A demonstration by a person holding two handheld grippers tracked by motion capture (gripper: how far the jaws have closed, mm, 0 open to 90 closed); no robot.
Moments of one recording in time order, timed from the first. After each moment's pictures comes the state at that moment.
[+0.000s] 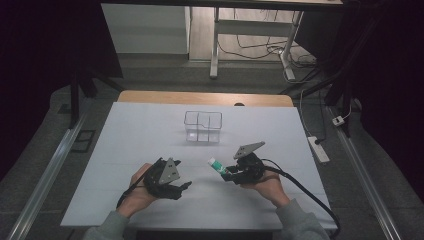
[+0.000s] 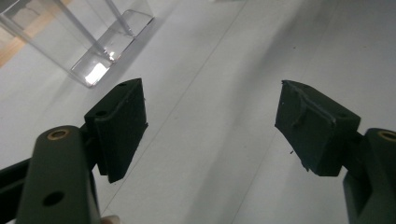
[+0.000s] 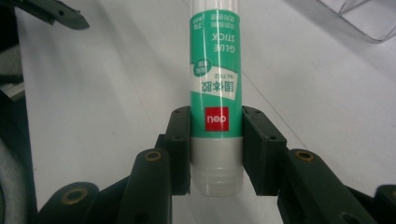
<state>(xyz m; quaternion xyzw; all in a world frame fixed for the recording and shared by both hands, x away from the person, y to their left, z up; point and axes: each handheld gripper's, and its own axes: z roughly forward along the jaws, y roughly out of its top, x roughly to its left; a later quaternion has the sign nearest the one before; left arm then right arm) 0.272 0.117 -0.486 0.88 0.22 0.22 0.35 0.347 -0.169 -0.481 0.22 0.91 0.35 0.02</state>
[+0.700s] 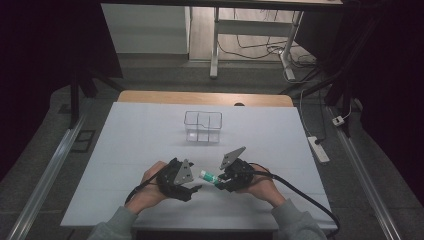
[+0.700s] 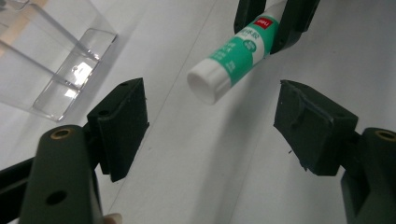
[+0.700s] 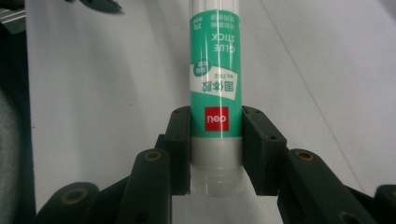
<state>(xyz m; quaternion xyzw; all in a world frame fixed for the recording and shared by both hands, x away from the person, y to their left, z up) 0.278 0.085 -0.484 0.91 0.16 0.21 0.33 0.340 -0.140 -0.489 0.12 0.95 0.28 0.01</state>
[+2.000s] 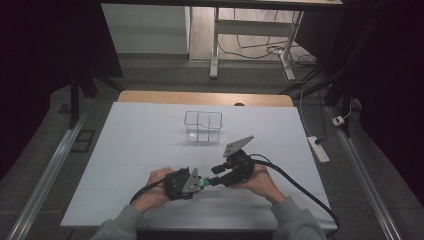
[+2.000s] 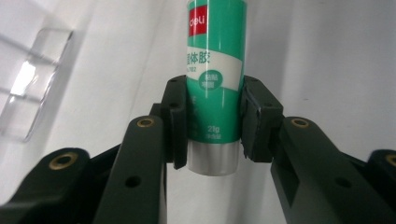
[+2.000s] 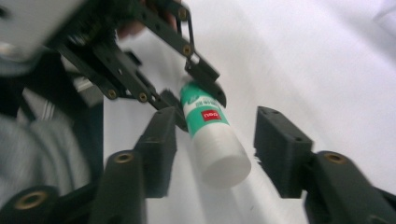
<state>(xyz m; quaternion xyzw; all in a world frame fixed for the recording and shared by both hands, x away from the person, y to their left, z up) 0.283 0.076 -0.502 0.93 0.10 0.20 0.29 0.350 -0.142 -0.465 0.16 0.90 0.41 -0.07</state>
